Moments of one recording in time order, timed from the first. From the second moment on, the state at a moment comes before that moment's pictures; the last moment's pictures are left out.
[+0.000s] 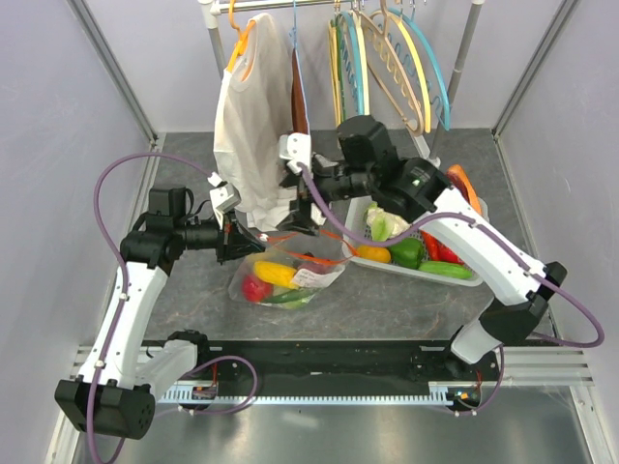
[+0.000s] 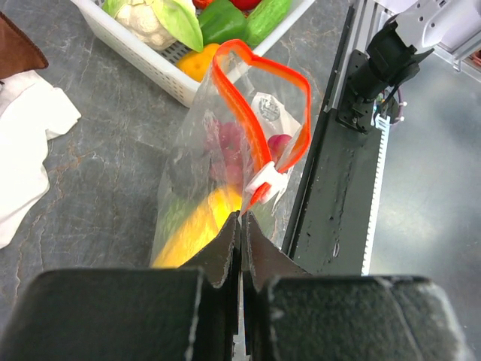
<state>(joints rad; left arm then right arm) -0.11 0.97 1.01 -0.79 1.09 0.38 0.83 1.58 1.89 -0.74 -0.58 -0.37</state>
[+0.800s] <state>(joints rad) -0.11 0.97 1.02 -0.80 1.09 0.38 0.98 1.65 1.71 -0.61 -0.45 -0.40</state>
